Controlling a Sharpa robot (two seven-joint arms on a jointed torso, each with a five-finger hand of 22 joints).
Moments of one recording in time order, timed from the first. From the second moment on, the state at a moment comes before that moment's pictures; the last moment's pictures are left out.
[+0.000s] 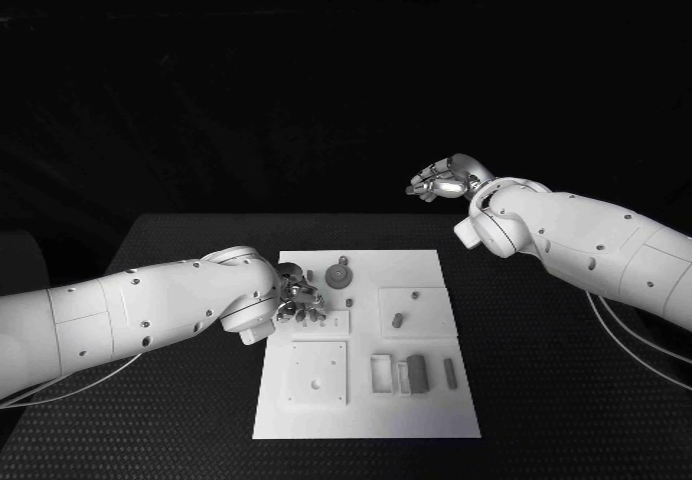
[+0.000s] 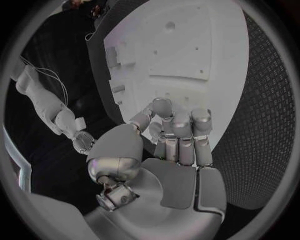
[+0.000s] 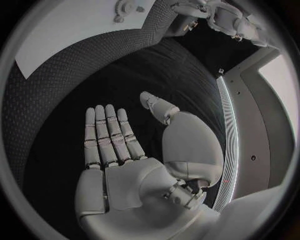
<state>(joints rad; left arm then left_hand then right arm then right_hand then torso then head) 1.33 -0.65 -0.24 1.40 -0.84 -0.07 -0.58 0.88 0.11 0.54 -0.27 0.05 1.06 0.04 0.32 0.79 1.43 -0.08 0.67 0.84 1.26 -0.16 1.28 0.88 0.10 1.03 -0.16 1.18 1.31 1.32 -0.54 -0.02 0.97 -0.72 -0.31 0.03 1.03 -0.20 0.70 -0.18 0.15 0.79 0.20 0.24 0.48 0.92 0.19 0.25 0.14 0.73 0.19 0.47 0.47 0.18 0.53 0.21 0.44 1.00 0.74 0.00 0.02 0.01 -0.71</state>
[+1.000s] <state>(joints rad) 1.31 -0.65 -0.24 1.41 -0.89 -0.07 -0.58 0.87 0.10 0.54 -0.26 0.05 1.06 0.04 0.32 0.79 1.43 -0.08 0.67 0.84 1.27 -0.16 1.29 0.88 0.10 1.03 -0.16 1.19 1.31 1.32 -0.54 -0.02 0.97 -0.71 -0.29 0.03 1.03 -0.20 0.69 -0.18 0.15 0.79 0.20 0.24 0.48 0.93 0.19 0.23 0.12 0.74 0.20 0.46 0.46 0.18 0.53 0.21 0.42 1.00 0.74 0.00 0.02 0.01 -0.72</state>
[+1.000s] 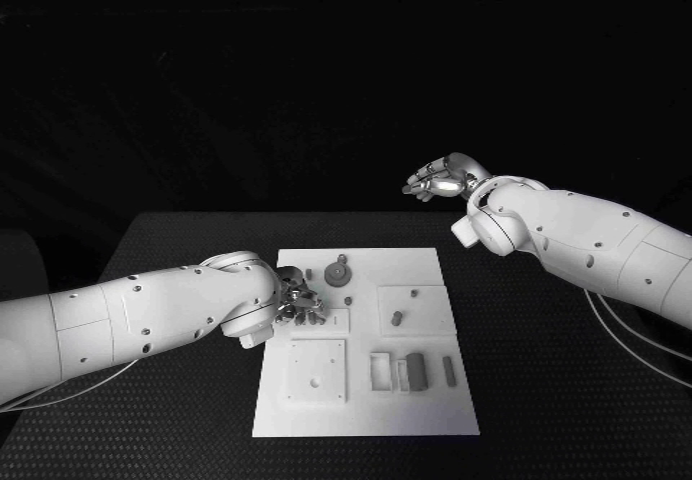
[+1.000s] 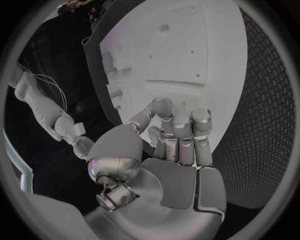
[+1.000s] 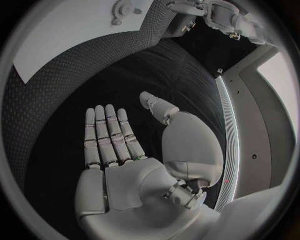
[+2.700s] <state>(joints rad) 1.31 -0.63 -0.24 1.40 -0.99 -0.04 -0.58 0.87 0.11 0.56 -0.26 0.13 1.08 0.05 0.30 0.80 1.43 -0.08 0.68 0.85 1.27 -0.17 1.31 0.86 0.09 1.03 -0.16 1.20 1.31 1.32 -0.54 -0.02 0.98 -0.71 -0.26 0.03 1.03 -0.20 0.68 -0.18 0.16 0.79 0.20 0.25 0.47 0.94 0.19 0.22 0.10 0.74 0.20 0.44 0.45 0.18 0.52 0.21 0.41 1.01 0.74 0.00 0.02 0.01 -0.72</state>
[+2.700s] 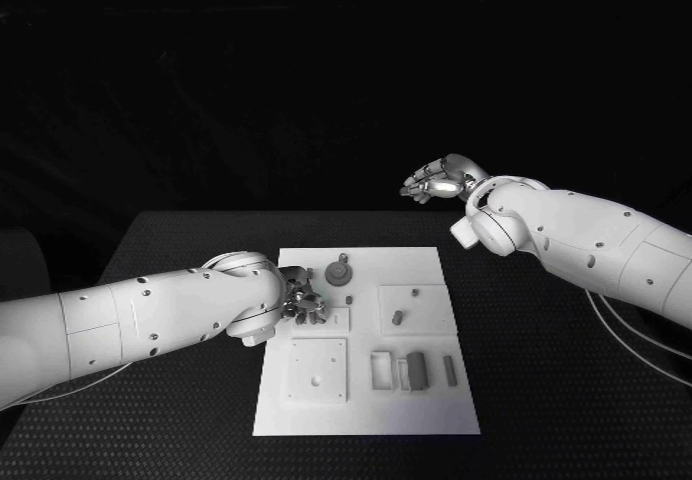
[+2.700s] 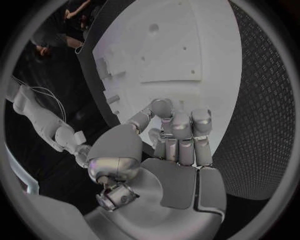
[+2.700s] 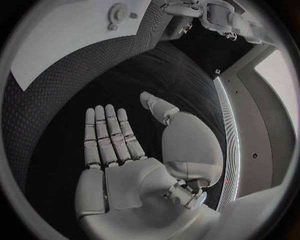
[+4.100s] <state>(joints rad) 1.31 -0.60 -0.24 1.38 -1.04 -0.02 -0.59 0.73 0.05 0.57 -0.21 0.06 1.16 0.01 0.28 0.85 1.43 -0.10 0.70 0.84 1.28 -0.20 1.34 0.81 0.13 1.02 -0.17 1.22 1.31 1.32 -0.54 -0.02 0.98 -0.71 -0.23 0.03 1.03 -0.19 0.68 -0.18 0.16 0.79 0.20 0.25 0.46 0.95 0.19 0.20 0.09 0.73 0.20 0.43 0.44 0.18 0.52 0.22 0.39 1.01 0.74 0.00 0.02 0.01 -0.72</state>
